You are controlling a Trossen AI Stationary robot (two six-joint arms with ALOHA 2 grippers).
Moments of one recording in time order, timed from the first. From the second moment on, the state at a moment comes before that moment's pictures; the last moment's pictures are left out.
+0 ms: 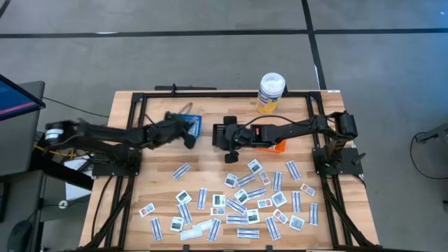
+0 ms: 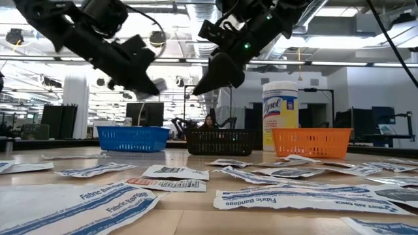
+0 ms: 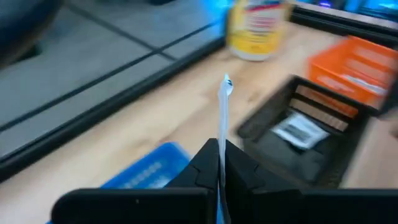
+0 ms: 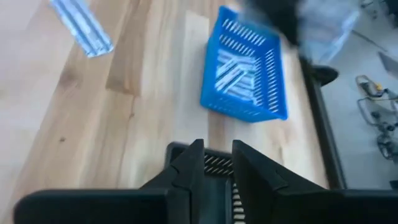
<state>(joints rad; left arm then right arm) 0.15 0.96 0.43 0.22 -0.52 -0.21 -0.02 1.81 1.21 -0.09 0.27 -0.38</state>
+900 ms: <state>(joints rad) 0.39 1.05 0.29 0.26 -0.46 -0.49 -0.02 1.81 1.21 -0.07 0.26 -0.31</state>
